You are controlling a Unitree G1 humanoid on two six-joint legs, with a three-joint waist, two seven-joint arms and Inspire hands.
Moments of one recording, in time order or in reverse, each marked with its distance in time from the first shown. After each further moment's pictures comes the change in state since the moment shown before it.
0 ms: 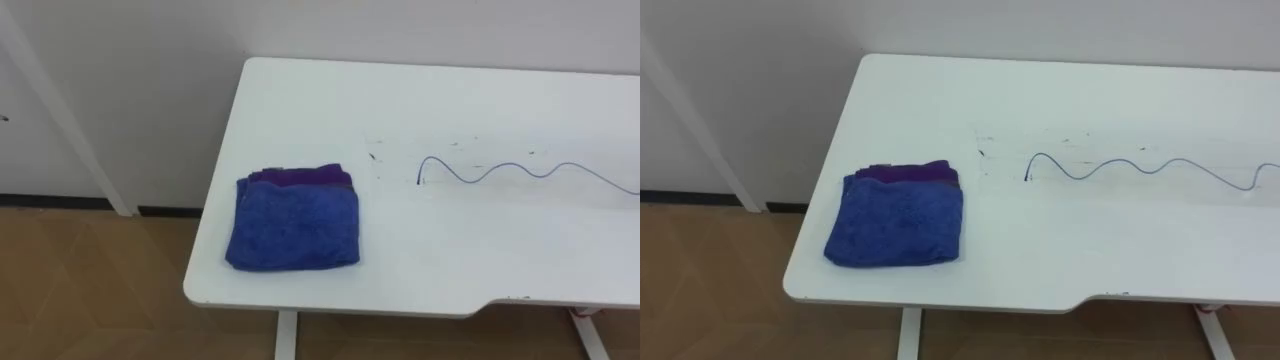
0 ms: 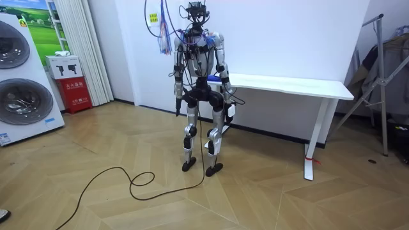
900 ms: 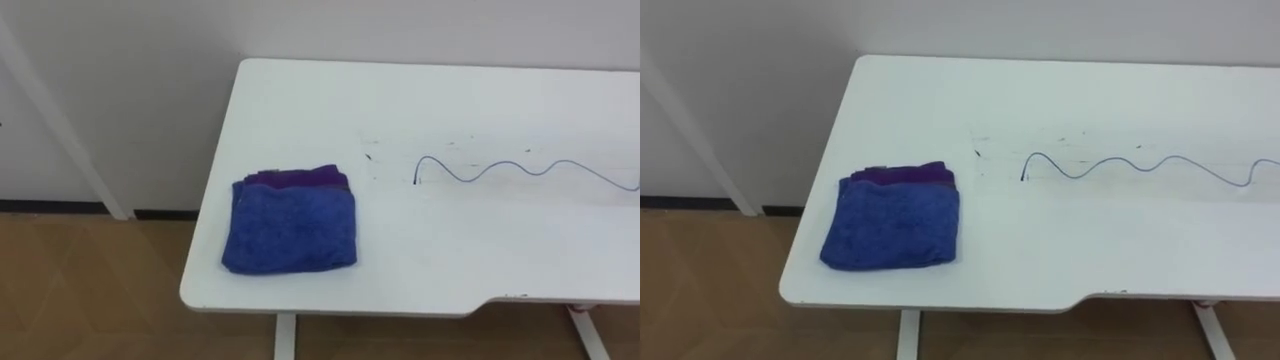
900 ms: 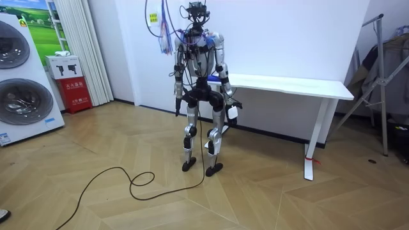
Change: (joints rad) left arm 0.035 -0.003 0.086 0.015 -0.001 0.002 0.000; right arm 0.060 0.001 -0.277 0.010 0.094 0.002 -0.145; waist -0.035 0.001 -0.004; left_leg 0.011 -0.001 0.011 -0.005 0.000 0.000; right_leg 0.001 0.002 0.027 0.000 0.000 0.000
